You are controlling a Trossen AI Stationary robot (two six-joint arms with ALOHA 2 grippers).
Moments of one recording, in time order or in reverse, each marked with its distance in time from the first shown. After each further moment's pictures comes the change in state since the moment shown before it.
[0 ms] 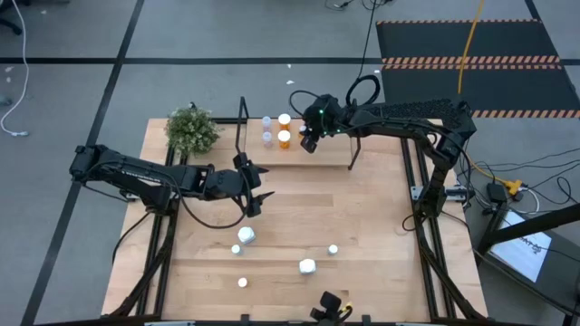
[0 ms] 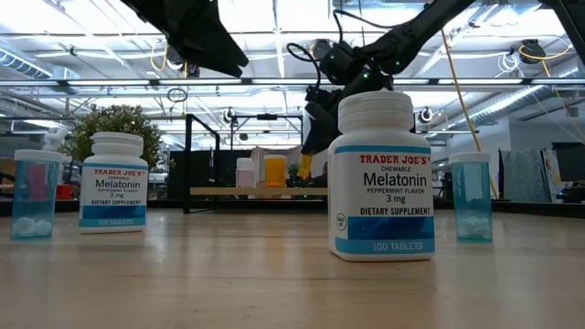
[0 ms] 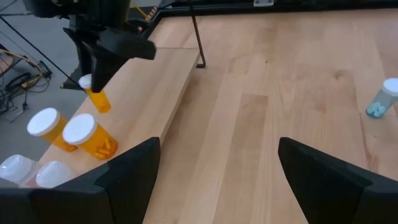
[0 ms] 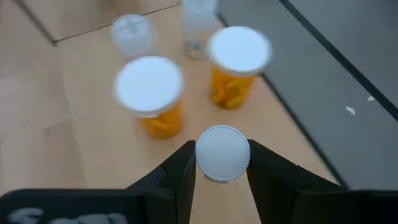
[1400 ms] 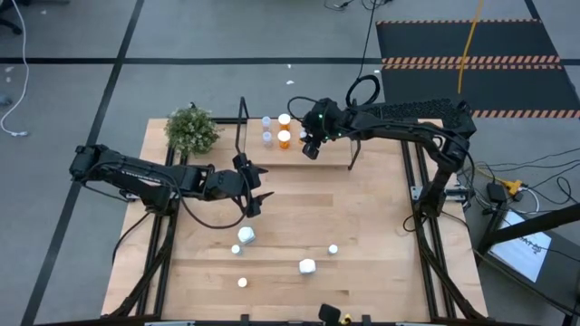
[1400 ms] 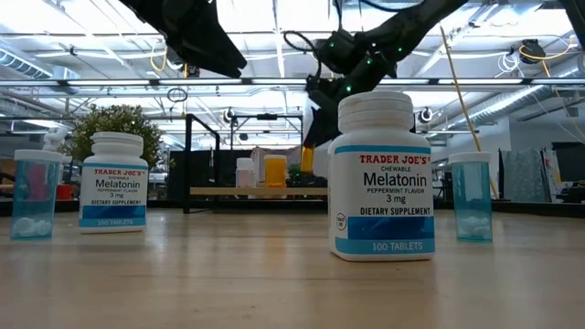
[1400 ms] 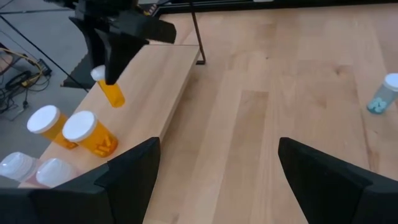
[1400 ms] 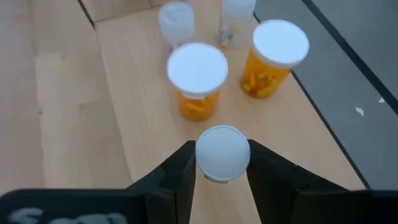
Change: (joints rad) left arm -0.002 0.000 0.000 -0.015 0.000 -0.002; right arm 0.054 -0.053 0.008 -0.107 -0.002 -0.026
